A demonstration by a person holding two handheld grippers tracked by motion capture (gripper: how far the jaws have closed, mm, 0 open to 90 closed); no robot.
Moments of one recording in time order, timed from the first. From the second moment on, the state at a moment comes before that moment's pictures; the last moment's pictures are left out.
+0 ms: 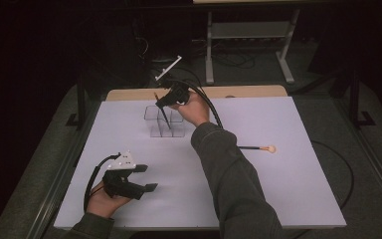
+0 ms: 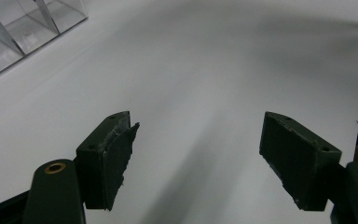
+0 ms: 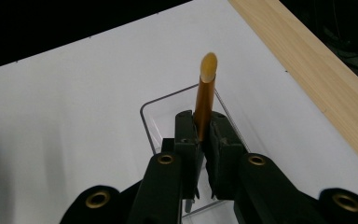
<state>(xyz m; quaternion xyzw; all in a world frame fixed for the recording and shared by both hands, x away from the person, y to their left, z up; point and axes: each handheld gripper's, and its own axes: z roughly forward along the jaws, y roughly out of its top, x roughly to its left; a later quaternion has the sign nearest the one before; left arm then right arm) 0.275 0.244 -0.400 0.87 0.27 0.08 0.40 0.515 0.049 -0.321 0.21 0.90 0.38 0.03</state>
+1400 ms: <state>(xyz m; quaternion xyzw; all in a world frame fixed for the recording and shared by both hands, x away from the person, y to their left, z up) 0.276 0.243 -0.402 0.87 0.27 0.08 0.40 0.505 0.037 -0.334 0.22 0.90 0.38 0.03</state>
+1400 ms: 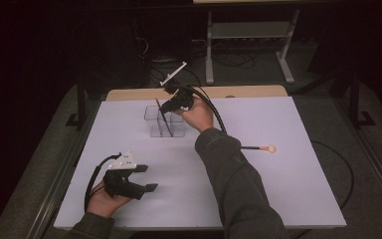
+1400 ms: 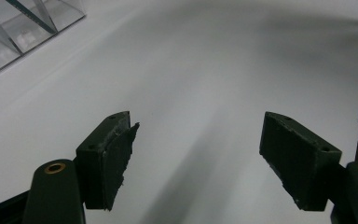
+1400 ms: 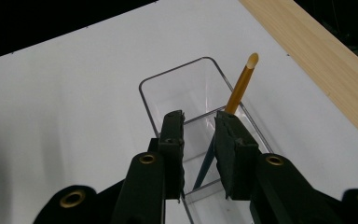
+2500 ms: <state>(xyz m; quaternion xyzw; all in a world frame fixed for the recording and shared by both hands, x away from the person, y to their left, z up) 0.278 0.240 -0.402 0.88 0.26 0.08 0.39 0.480 -0.012 -0.328 0.22 0.88 0.41 0.03</state>
